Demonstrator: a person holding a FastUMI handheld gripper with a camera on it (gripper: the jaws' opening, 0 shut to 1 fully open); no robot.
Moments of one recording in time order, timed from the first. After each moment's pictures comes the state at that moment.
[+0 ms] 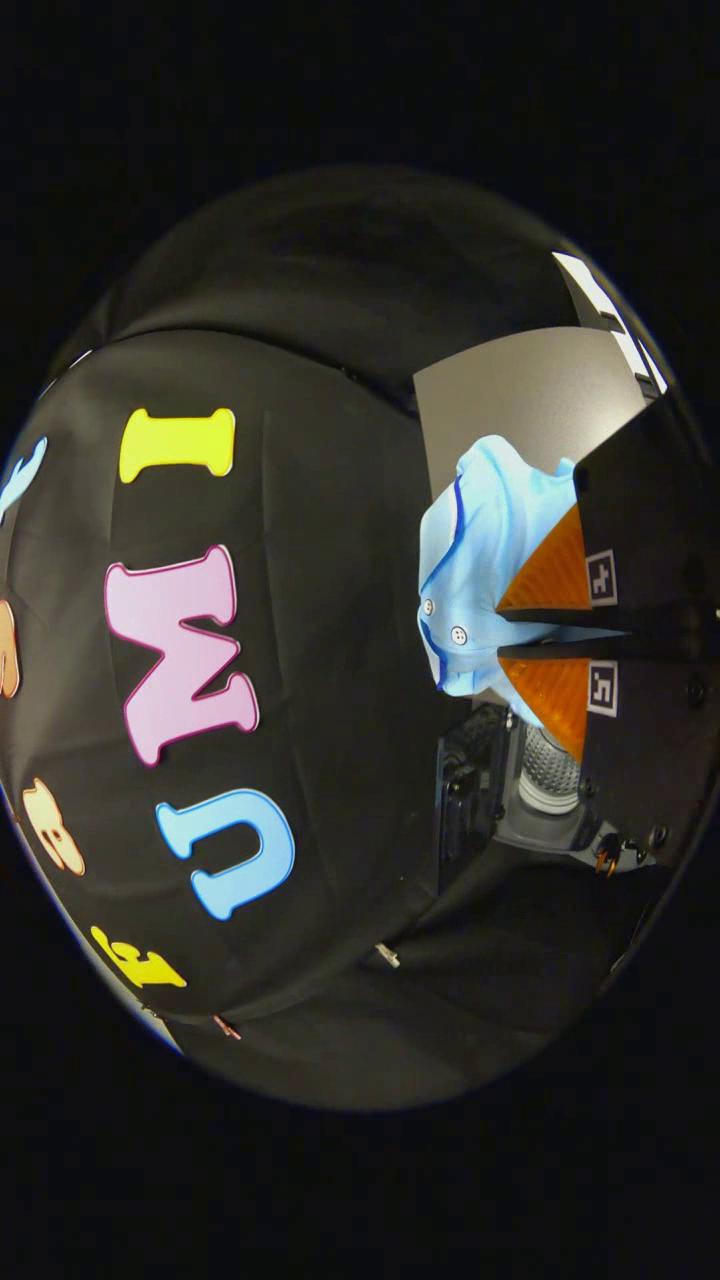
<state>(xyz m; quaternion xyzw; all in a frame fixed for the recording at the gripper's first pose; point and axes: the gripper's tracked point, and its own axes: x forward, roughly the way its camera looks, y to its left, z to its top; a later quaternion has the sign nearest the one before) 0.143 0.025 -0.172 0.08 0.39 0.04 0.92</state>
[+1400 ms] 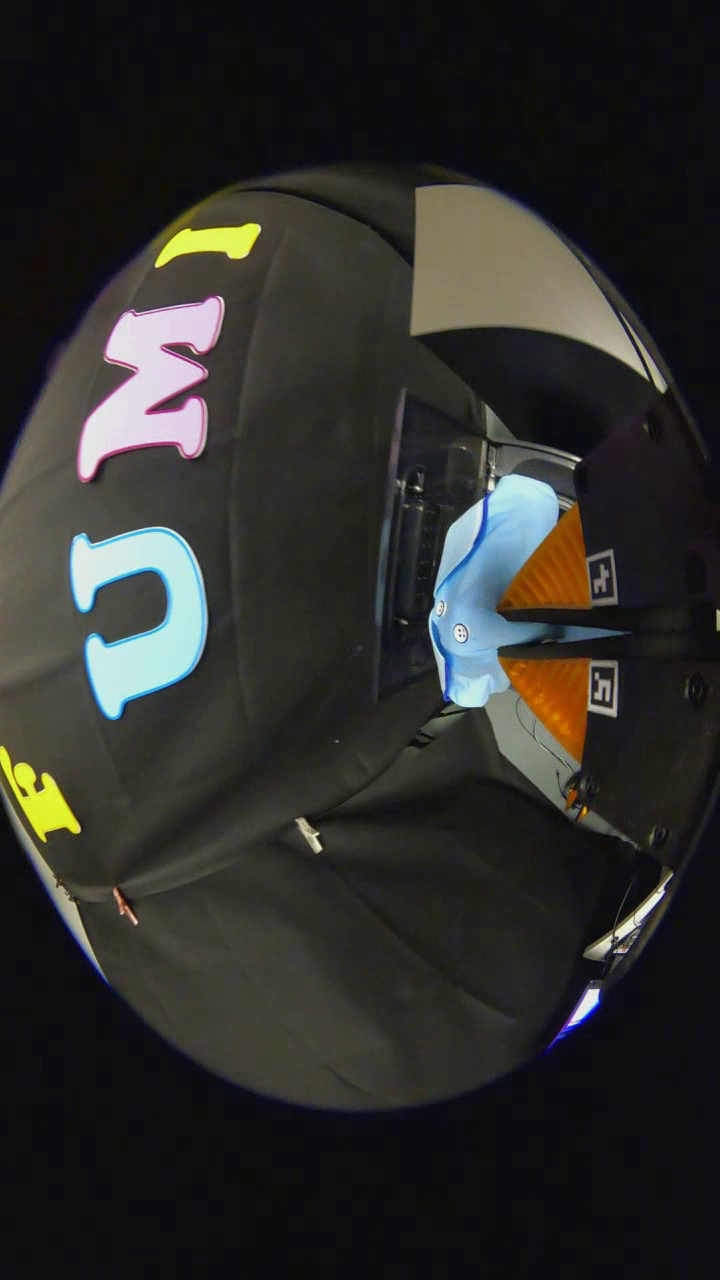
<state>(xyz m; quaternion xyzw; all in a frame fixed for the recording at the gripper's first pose) 0.116 0.353 -0.272 0.06 0.43 0.18 0.88</state>
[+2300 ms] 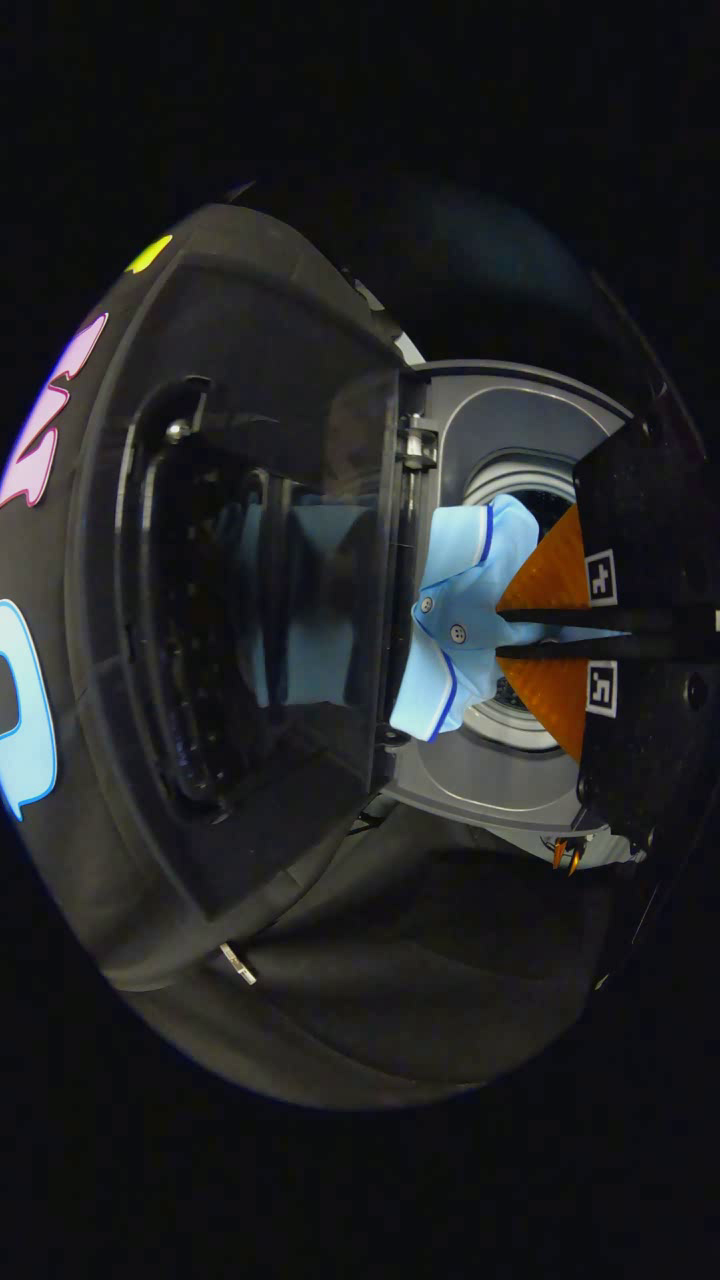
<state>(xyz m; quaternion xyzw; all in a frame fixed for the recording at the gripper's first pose) 0.129 0.342 -0.526 0.04 0.53 0.10 0.84</state>
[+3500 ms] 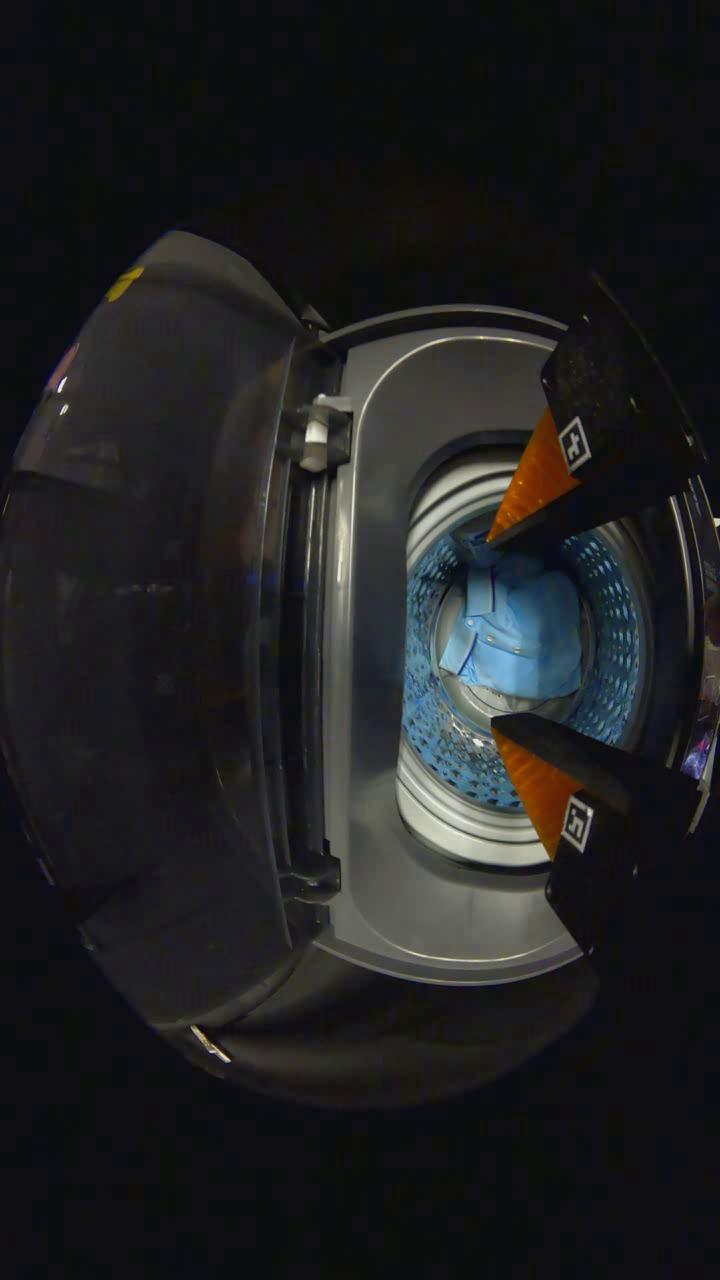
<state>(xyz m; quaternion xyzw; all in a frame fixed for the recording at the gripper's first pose) 0.122 0.305 -0.627 -0.01 0.55 -0.01 0.83</state>
